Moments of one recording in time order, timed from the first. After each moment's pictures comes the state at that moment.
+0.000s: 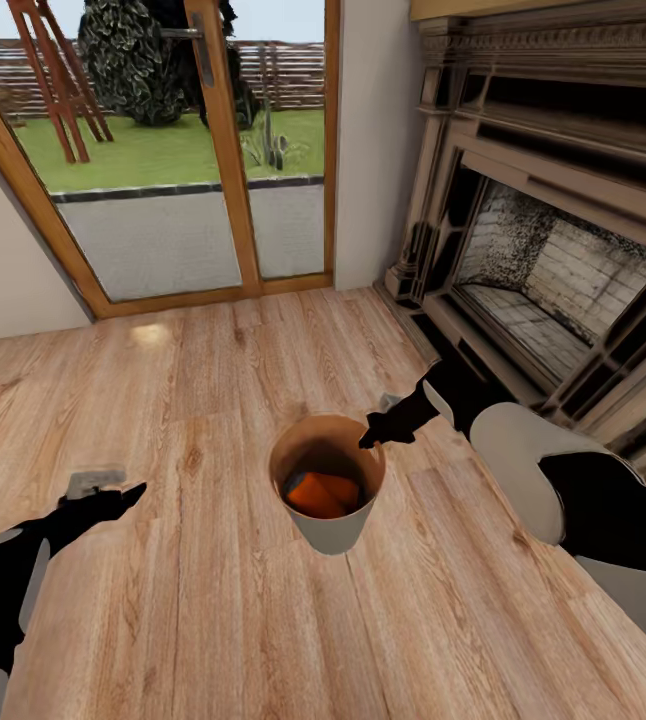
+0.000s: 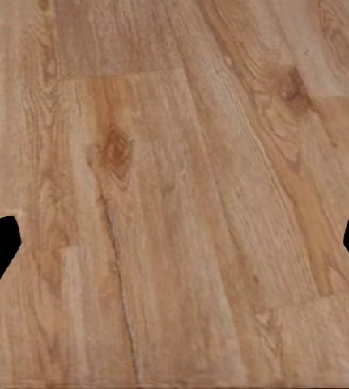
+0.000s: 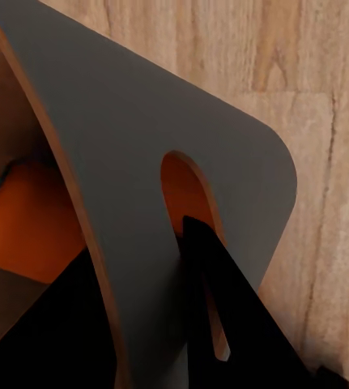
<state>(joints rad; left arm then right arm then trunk) -0.51 0.22 0.42 -1.11 -0.09 0.40 -0.49 -1.40 0.04 0.11 -0.15 0.14 1.04 0.77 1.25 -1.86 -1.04</state>
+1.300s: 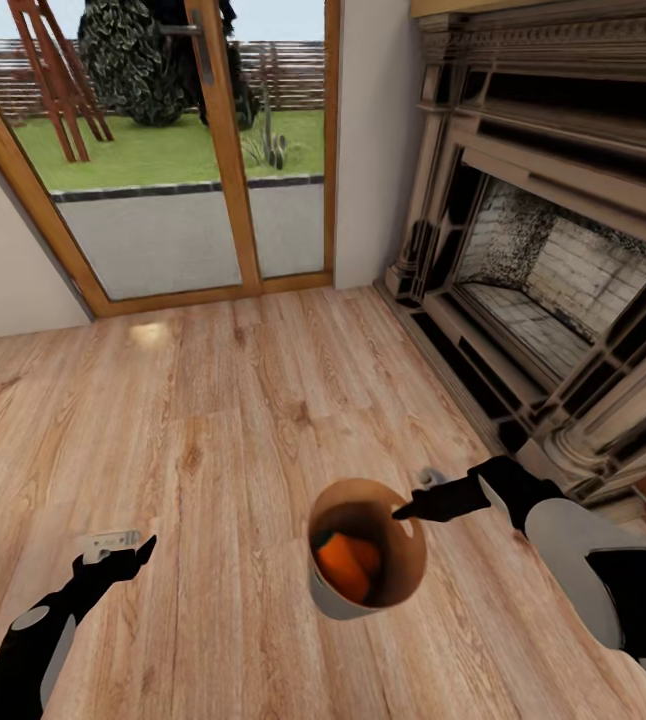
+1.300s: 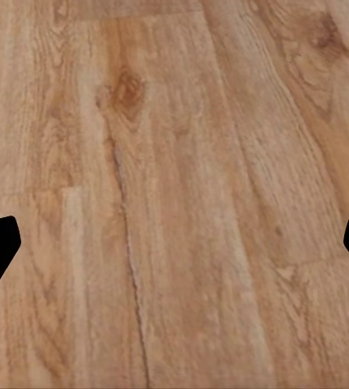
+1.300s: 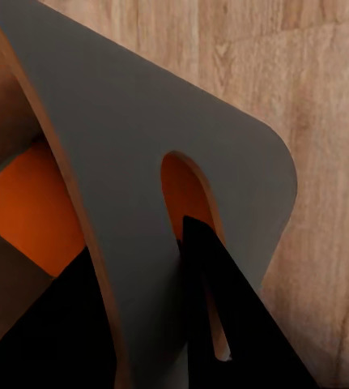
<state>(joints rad) -0.41 0.17 0.42 -0.82 -0.07 0.01 -0.37 -1.09 -0.14 0.11 -0.17 0.14 0.70 1.08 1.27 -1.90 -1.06</state>
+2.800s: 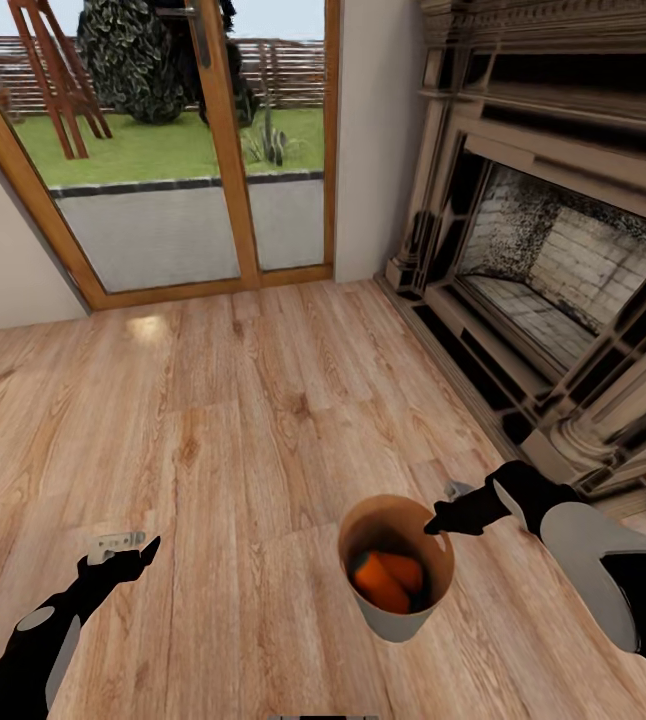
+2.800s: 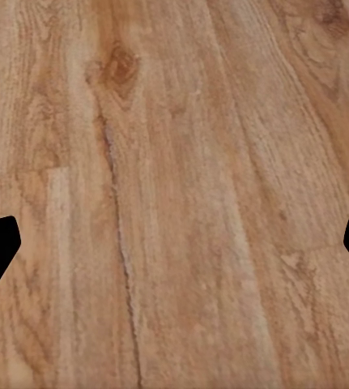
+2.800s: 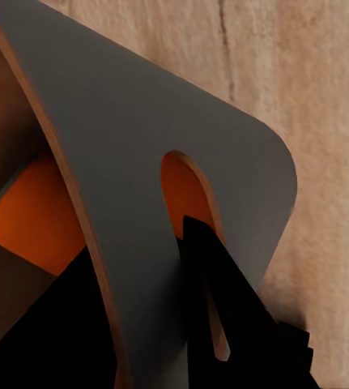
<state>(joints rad) -0.41 0.15 0.42 -0.82 -0.08 0.01 -0.37 -1.08 -0.19 0.11 -0.15 0.13 0.81 0.83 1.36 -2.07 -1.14</state>
